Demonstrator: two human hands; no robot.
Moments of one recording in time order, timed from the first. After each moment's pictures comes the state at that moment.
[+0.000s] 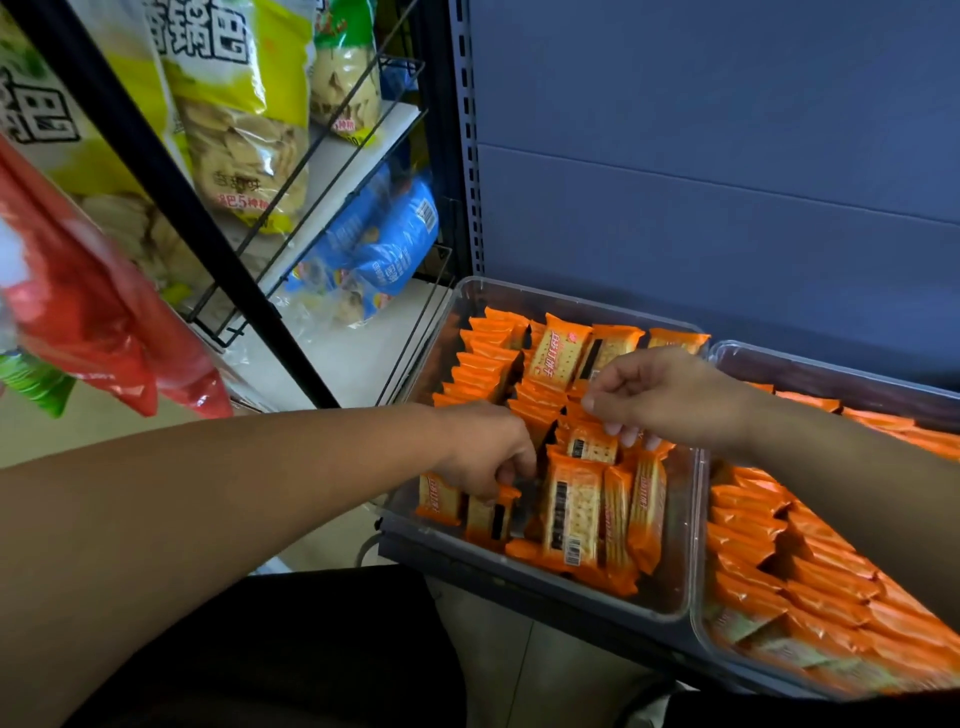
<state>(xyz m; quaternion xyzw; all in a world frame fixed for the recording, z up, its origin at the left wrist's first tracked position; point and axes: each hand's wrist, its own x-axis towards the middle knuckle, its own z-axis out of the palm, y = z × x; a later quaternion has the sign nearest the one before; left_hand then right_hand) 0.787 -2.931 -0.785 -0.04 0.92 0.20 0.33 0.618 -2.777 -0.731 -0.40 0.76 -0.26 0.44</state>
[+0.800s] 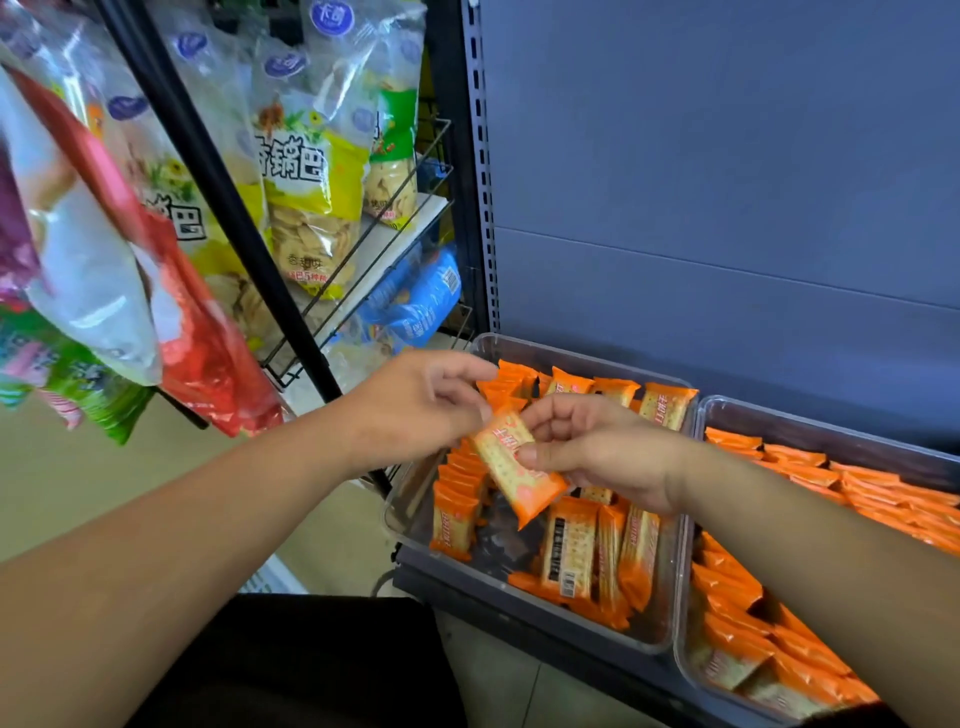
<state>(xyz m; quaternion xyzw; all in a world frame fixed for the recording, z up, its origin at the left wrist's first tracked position) 0.850 -2.920 -0.659 -0.35 0.80 0.49 -0.05 0.658 -2.791 -0.716 -0.36 0.58 -0.41 0.61</state>
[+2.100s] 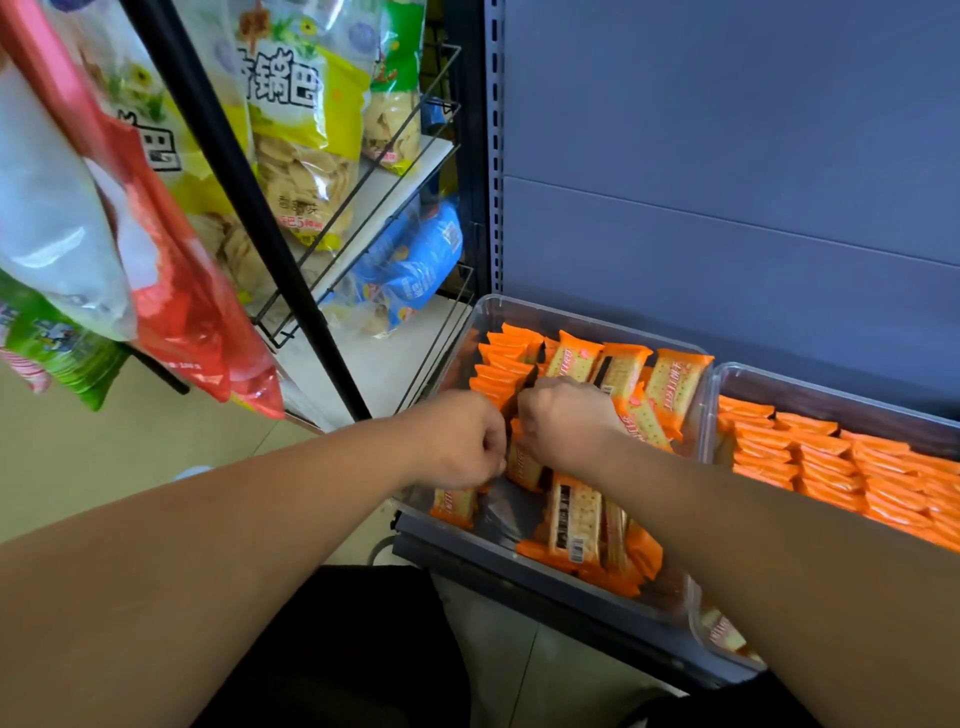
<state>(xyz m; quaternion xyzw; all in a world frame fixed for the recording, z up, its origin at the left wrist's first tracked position) 0.837 -2.915 -0.728 -0.30 0.89 0.29 0.17 0.687 -2.840 -0.782 -0.61 0.78 0.01 0.10</state>
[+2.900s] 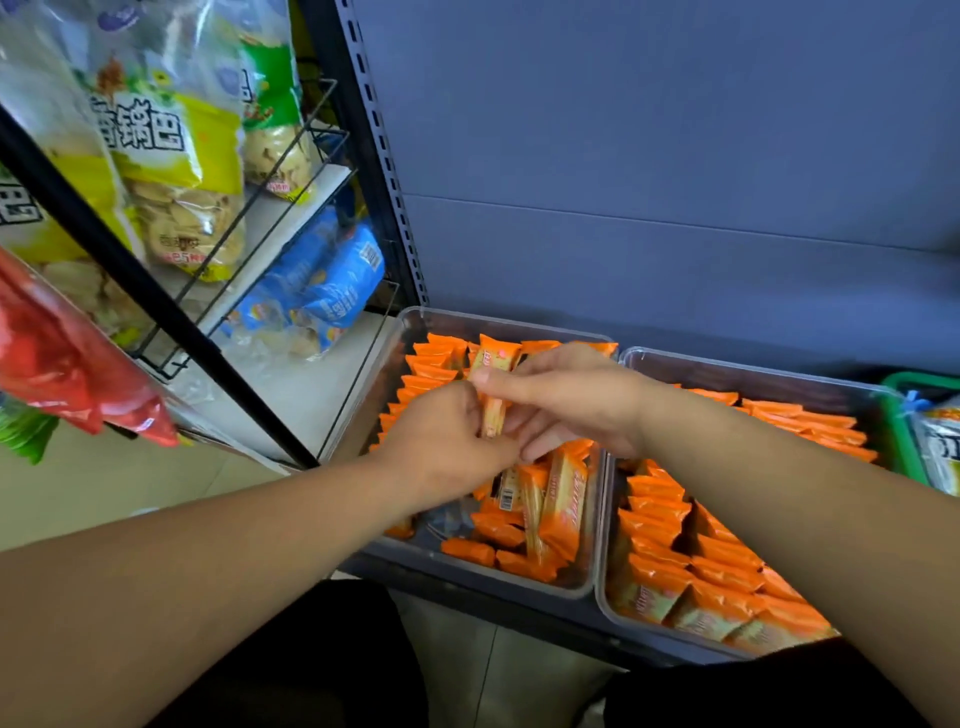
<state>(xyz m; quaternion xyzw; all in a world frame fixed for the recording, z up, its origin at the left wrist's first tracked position) 0.785 -2.842 -0.721 -0.35 0.84 0.42 -0.02 0.628 -2.759 -0.696 -0.31 0.69 -0.36 0.55</state>
